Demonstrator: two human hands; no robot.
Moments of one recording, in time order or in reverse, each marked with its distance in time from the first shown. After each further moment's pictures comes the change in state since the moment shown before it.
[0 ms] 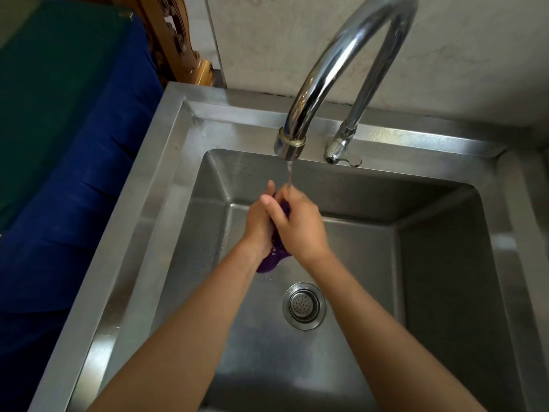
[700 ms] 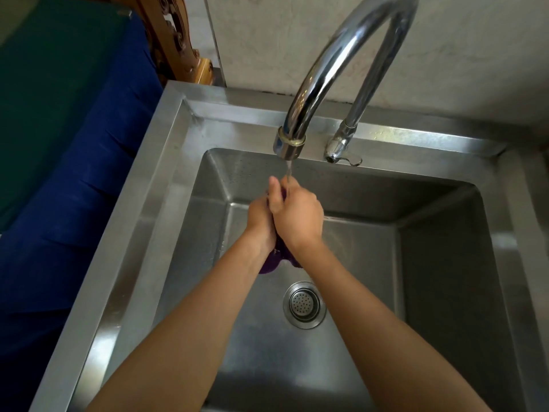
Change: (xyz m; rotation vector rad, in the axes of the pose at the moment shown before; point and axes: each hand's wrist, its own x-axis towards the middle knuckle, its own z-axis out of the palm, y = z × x) left_hand 0.005 0.006 0.008 -0.125 0.125 -0.102; right_hand 0.015 -0.009 0.006 -0.191 0.117 0.057
